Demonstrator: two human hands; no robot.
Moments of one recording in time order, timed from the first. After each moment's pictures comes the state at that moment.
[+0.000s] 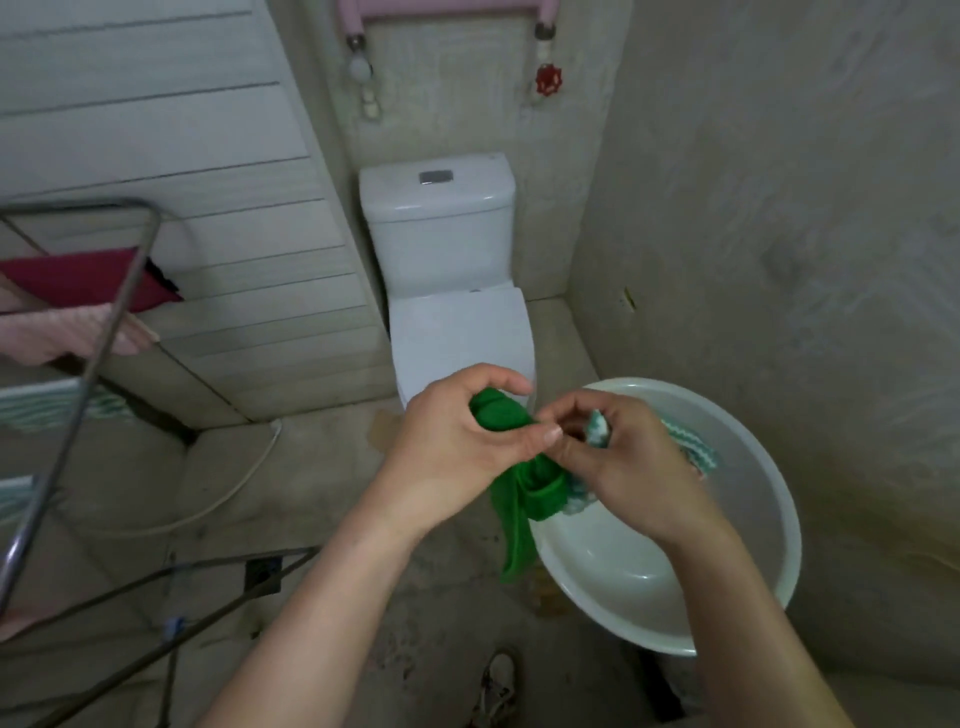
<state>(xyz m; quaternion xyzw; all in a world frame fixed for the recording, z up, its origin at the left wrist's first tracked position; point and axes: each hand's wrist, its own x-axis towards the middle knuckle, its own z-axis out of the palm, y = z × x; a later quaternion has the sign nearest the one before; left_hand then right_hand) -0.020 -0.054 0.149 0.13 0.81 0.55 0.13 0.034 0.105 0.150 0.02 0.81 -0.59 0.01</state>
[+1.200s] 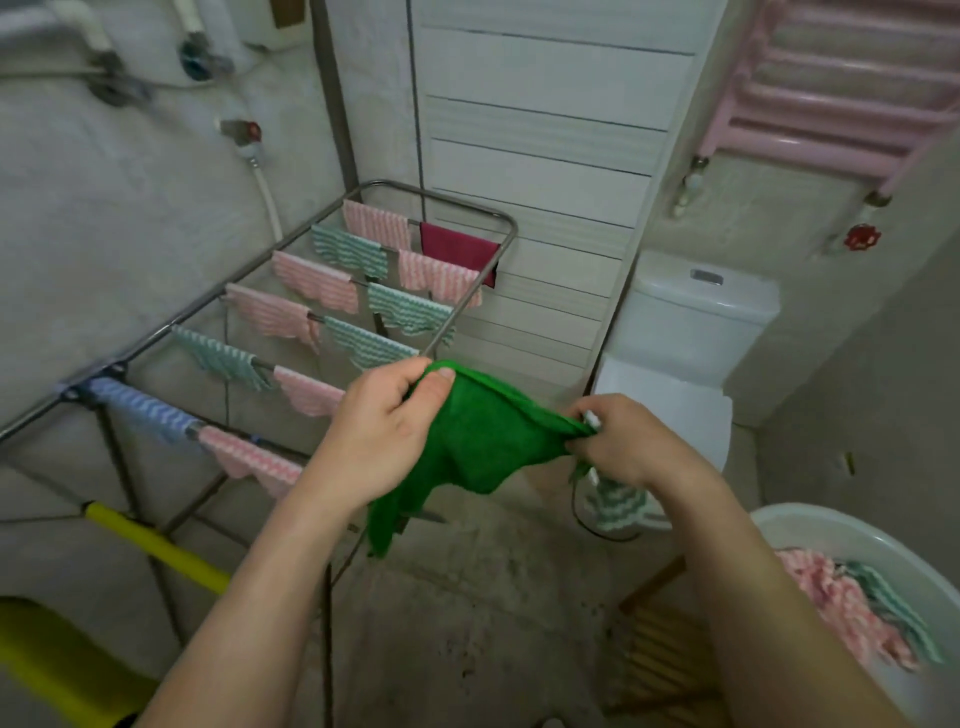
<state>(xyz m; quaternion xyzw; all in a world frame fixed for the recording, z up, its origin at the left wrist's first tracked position) 0.124 -0.350 0.219 -0.03 0.86 0.49 -0.17 0.029 -0.138 0.201 -0.15 0.93 -0.27 0.19</state>
